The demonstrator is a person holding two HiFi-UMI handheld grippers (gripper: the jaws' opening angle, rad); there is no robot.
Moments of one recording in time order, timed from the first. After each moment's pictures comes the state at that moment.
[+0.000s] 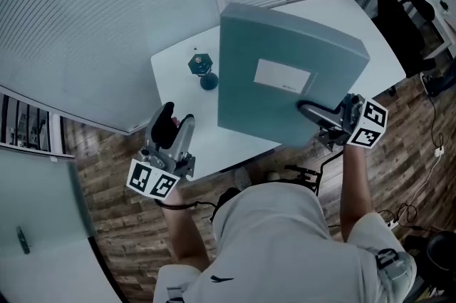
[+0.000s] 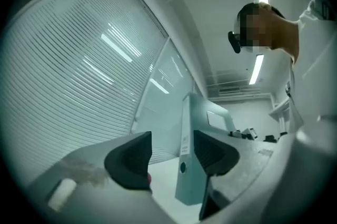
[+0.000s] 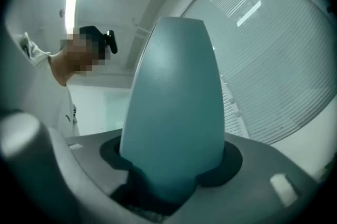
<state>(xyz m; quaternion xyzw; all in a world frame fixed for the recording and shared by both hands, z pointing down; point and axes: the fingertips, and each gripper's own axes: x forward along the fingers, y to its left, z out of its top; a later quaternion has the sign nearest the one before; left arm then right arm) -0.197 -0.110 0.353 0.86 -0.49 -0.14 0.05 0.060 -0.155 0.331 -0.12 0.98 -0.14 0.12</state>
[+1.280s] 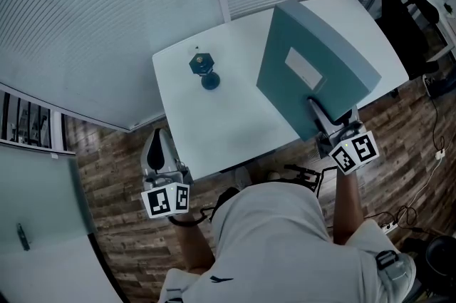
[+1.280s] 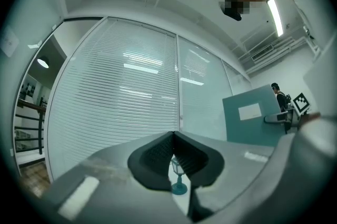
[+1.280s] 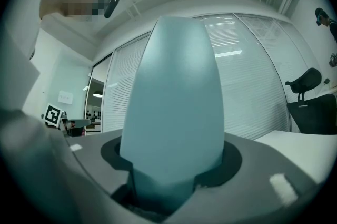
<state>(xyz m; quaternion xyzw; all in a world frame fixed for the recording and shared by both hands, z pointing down) -0.259 -0.072 0.386 0.70 -0.71 -0.04 -0.03 0.114 -0.183 0.384 -0.42 0.90 -0.04 0.06</state>
